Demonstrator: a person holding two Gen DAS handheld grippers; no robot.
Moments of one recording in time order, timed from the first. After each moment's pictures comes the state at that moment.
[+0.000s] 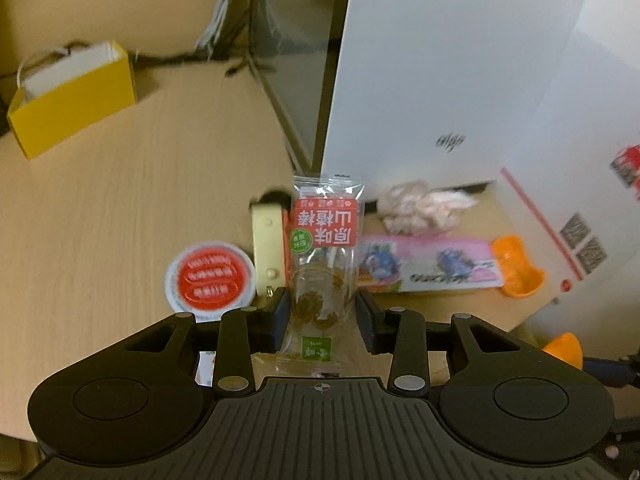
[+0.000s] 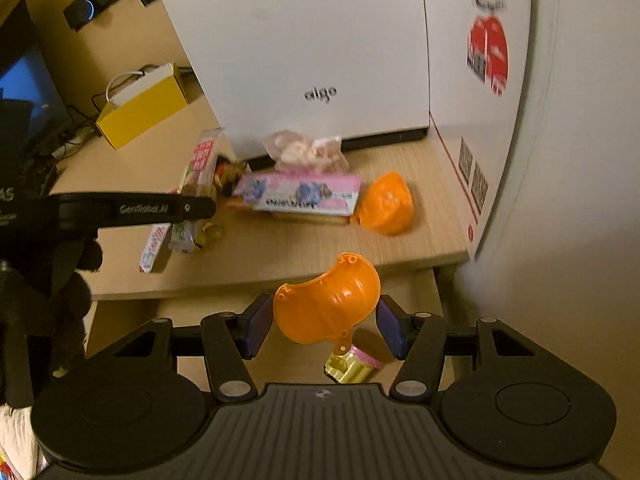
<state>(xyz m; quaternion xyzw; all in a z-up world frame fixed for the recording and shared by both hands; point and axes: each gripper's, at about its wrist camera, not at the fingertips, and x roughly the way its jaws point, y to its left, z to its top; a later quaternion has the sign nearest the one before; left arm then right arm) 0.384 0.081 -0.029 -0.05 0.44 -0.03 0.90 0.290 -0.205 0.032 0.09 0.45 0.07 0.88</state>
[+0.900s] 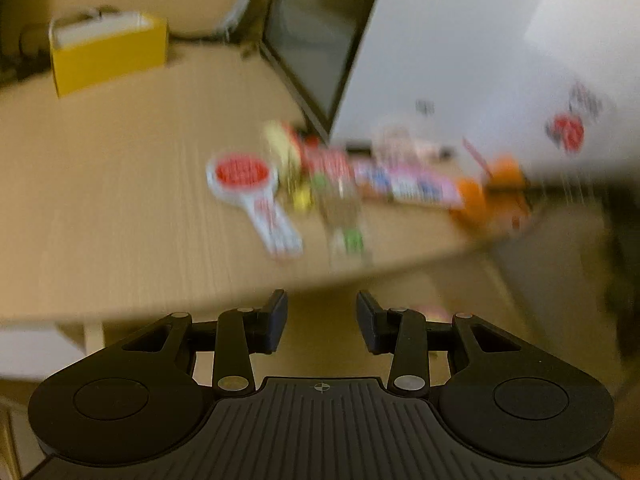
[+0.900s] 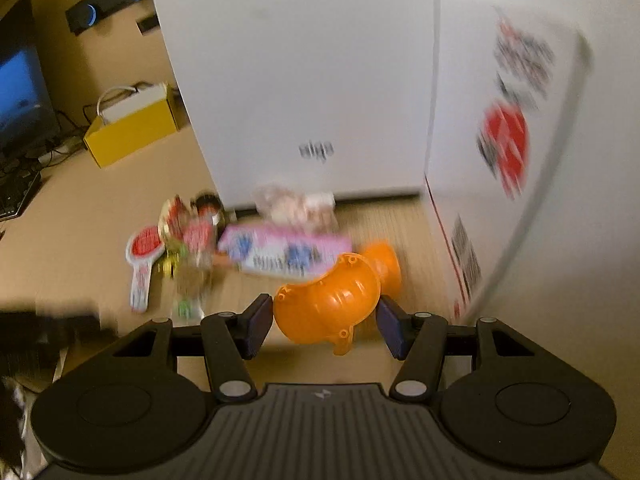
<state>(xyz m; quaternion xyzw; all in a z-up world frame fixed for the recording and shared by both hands) 0.275 0.125 -0.037 -0.11 0.42 -0.07 0.90 0.327 -0.190 0.061 0.03 0.39 0.04 0.92</state>
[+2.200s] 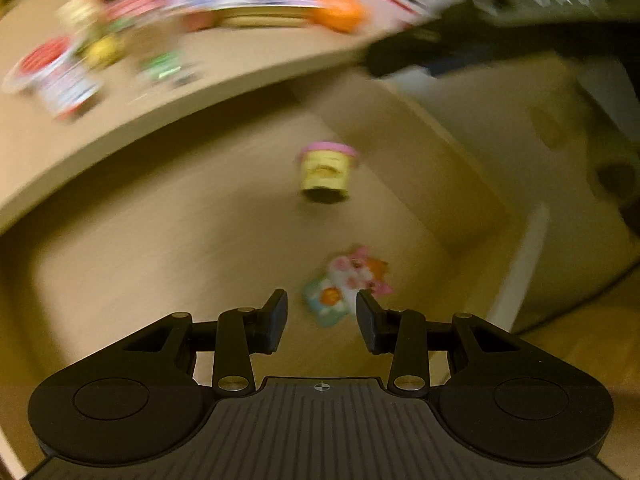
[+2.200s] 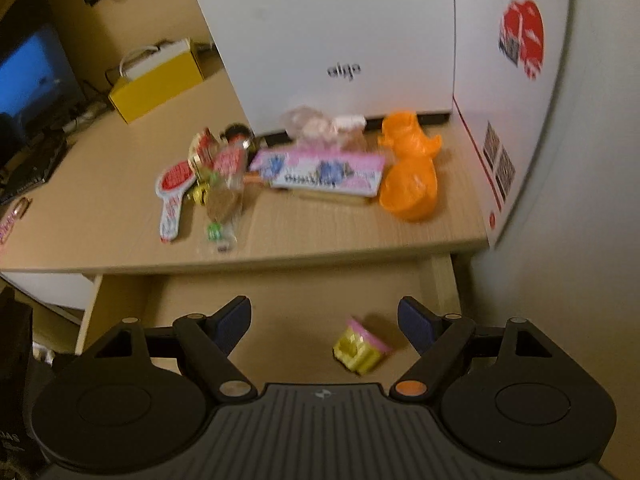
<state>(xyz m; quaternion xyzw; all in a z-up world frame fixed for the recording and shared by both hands) 0.258 0.041 -0.099 0.01 0.52 -0.26 0.81 0.283 -0.195 0.026 0.07 0.47 0.09 0.87</state>
